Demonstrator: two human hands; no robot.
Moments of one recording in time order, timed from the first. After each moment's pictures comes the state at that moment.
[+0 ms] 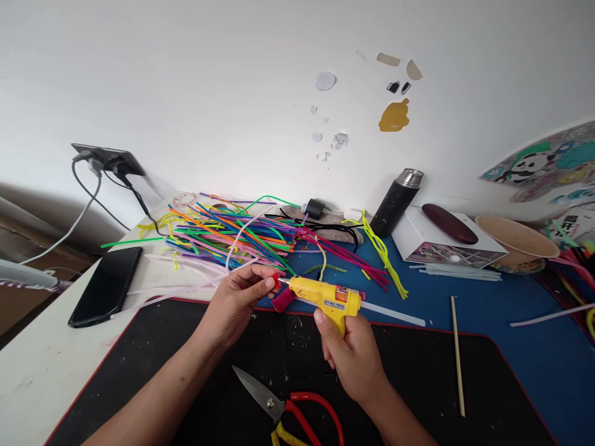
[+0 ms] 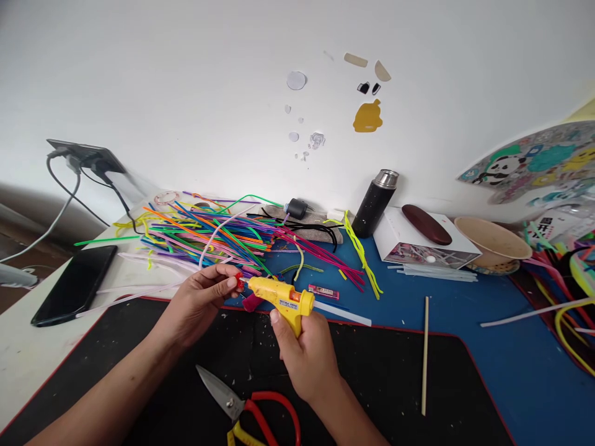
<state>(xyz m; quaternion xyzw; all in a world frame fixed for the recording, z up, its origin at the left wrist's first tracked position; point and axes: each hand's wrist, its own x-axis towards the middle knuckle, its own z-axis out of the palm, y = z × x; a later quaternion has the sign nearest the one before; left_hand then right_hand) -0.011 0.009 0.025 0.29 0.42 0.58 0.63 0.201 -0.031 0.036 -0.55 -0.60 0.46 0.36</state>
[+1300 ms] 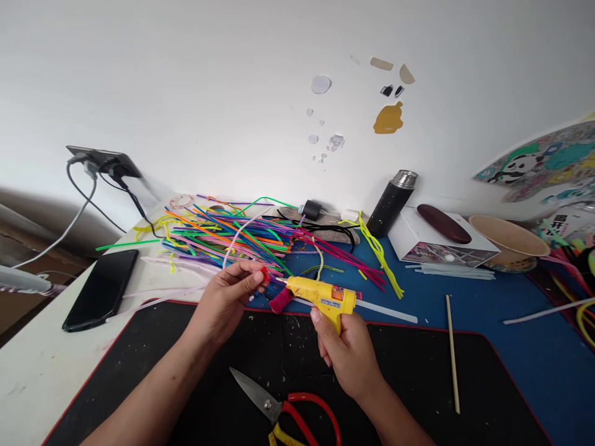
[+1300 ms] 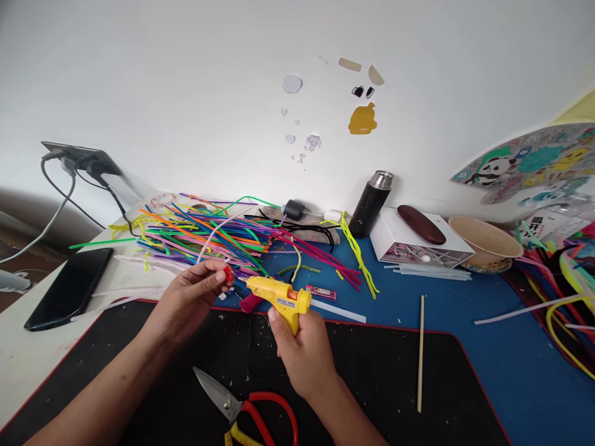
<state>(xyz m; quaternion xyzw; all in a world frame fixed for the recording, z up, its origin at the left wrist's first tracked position) -0.023 0.015 0.025 0.26 0.43 0.61 0.61 0.202 -0.028 0.023 -0.53 -0.56 0.51 0.37</state>
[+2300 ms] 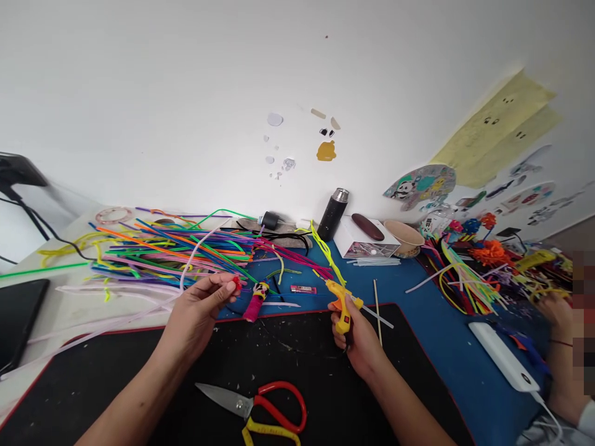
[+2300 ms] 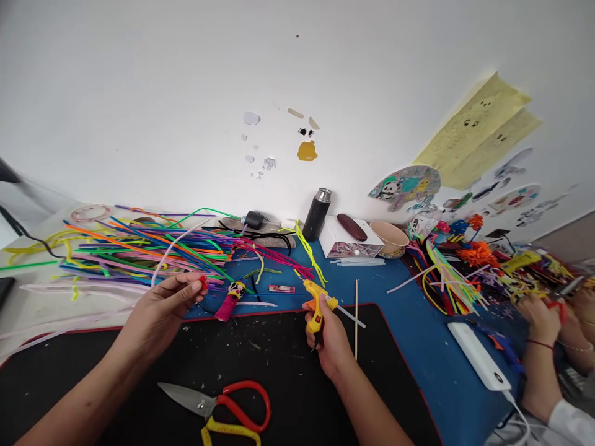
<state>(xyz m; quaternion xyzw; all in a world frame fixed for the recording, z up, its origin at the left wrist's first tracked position) -0.013 0.012 0.019 0.25 0.41 0.61 0.63 0.290 -0.044 0.013 -0.58 -0.20 0.59 0.52</state>
